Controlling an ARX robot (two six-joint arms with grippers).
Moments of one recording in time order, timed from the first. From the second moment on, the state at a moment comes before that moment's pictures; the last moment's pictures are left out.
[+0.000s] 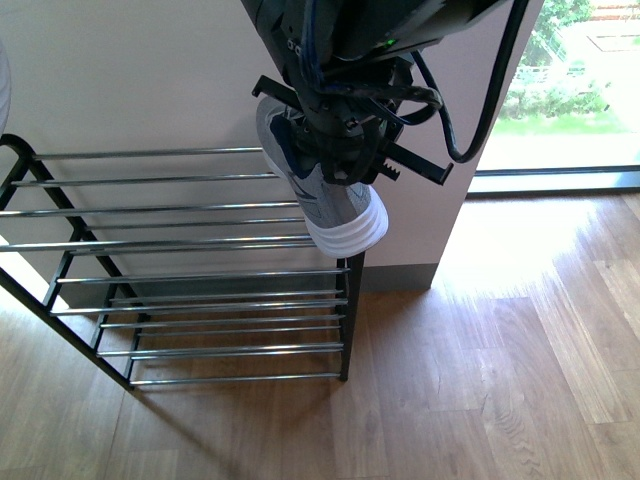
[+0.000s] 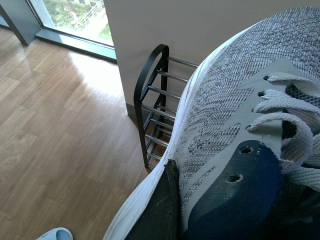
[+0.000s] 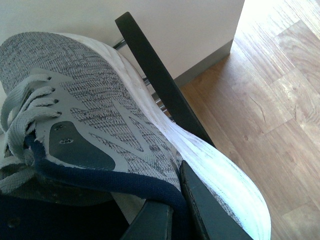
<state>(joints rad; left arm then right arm) -0.24 0.71 0.36 -0.15 -0.52 -0.36 0.63 2.34 1.66 -0.30 0.50 1.04</state>
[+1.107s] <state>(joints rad) -0.24 0.71 0.36 -0.15 -0.52 -0.36 0.65 2.47 1.79 -0.23 0.33 1.21</state>
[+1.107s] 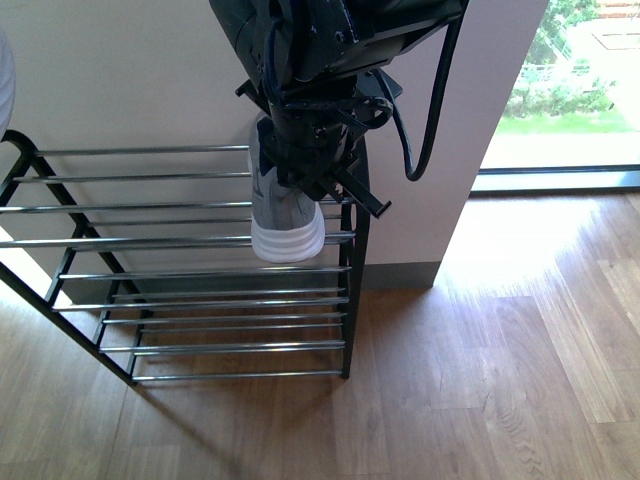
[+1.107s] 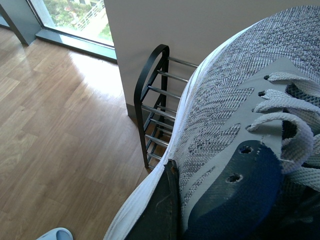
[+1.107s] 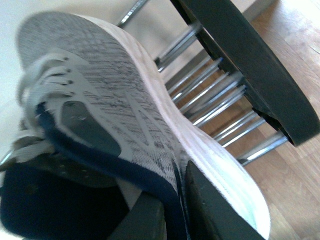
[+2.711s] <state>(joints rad) -0.24 0.71 0.36 -0.15 -0.52 -0.36 0.21 0.99 0.24 0.74 0.21 0.05</state>
